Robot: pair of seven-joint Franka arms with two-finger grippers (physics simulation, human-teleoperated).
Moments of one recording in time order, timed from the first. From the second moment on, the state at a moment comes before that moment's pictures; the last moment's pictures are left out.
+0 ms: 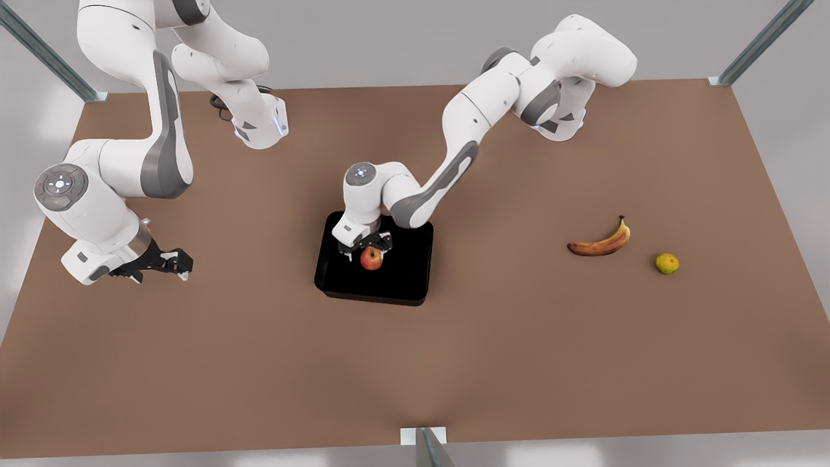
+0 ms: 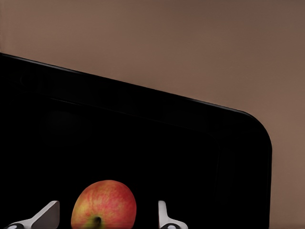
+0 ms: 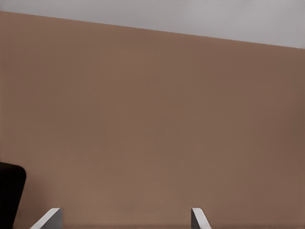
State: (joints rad) left arm -0.91 1.08 -0.08 -0.93 0.31 2.19 -1.19; right arm 0.09 0.18 -0.07 -1.63 -0.09 1.91 -0.03
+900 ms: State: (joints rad) left arm -0.91 1.15 -0.08 -0.96 0.31 2.26 -1.31; right arm 0.09 0.18 -0.07 -1.63 -0.09 1.91 -0.03
